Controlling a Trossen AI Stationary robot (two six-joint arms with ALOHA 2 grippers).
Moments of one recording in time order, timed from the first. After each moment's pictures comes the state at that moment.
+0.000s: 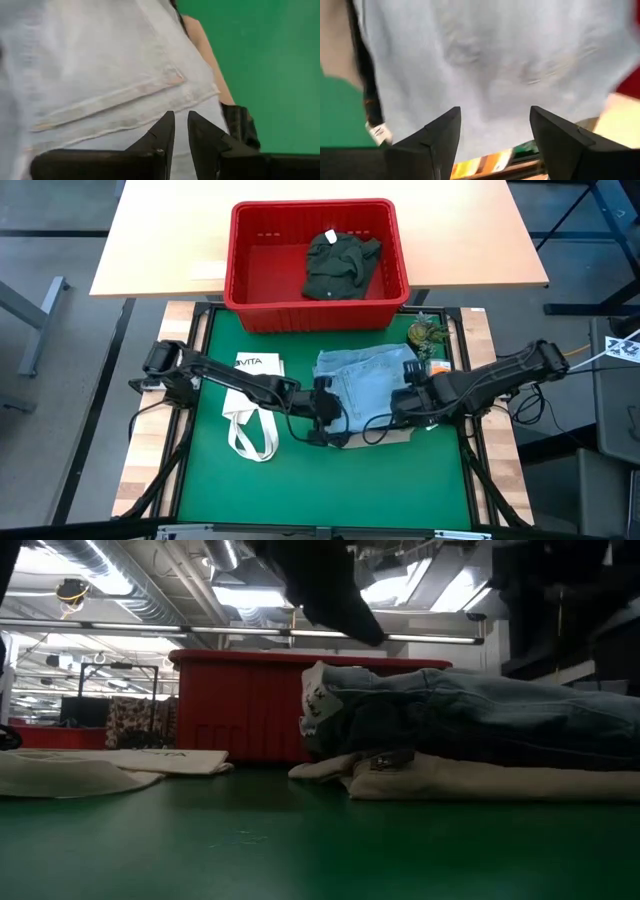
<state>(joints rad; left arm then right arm) -0.18 1.81 1.34 -0.31 -0.22 0.01 0.03 1.34 1.11 -1.39 0.44 0.06</state>
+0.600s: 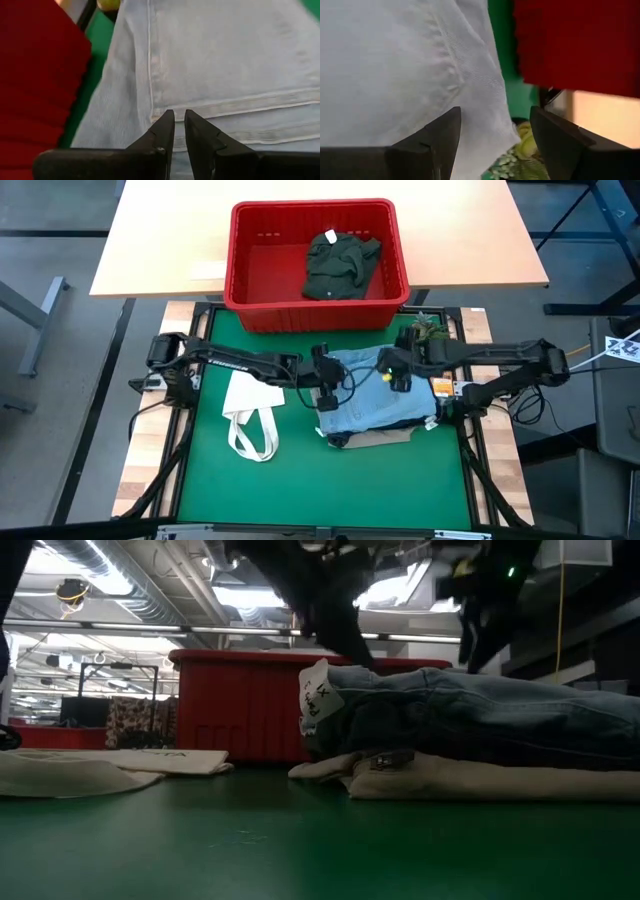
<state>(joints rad) 0.00 1.81 1.34 -0.28 -0.33 0.03 -0.35 1.33 1.12 -1.11 0.53 -0.09</state>
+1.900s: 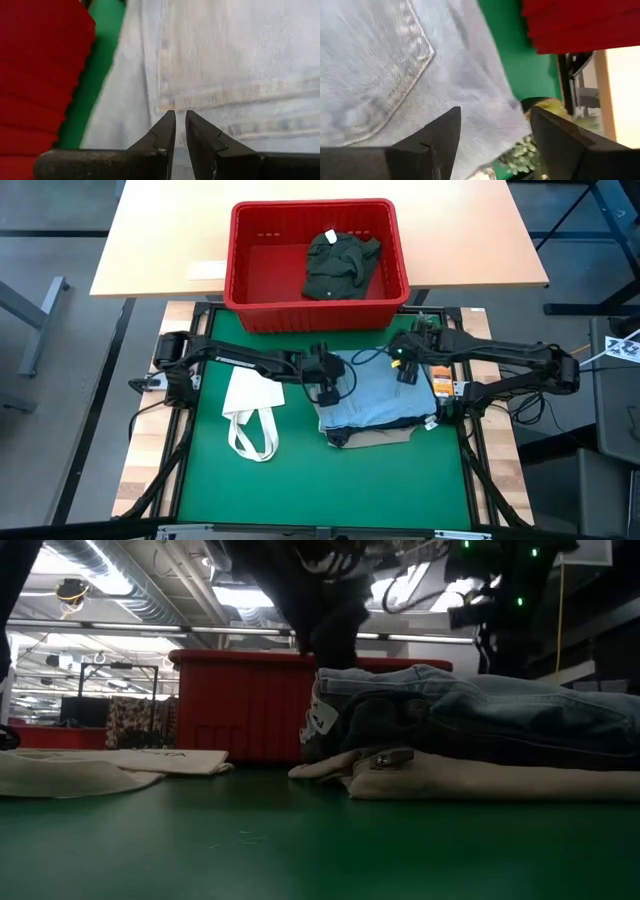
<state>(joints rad) 0.04 1.85 1.34 -0.29 -0.32 0.01 -0.56 1.21 0.95 -0.99 0.40 -0.14</state>
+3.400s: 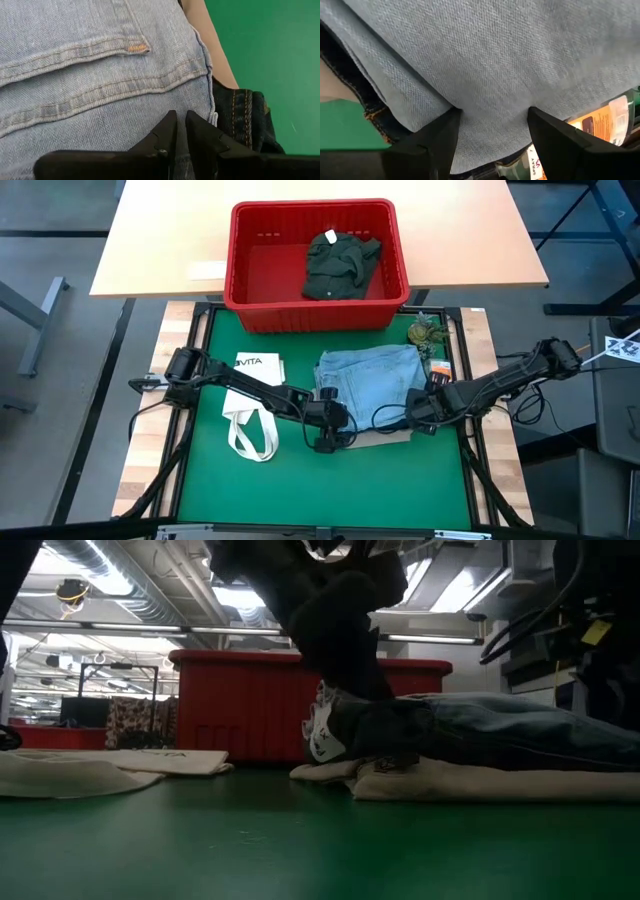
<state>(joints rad) -0.18 2.00 1.35 -0.24 -0.17 -0.05 0.07 1.21 0.66 -1.15 0.27 0.62</state>
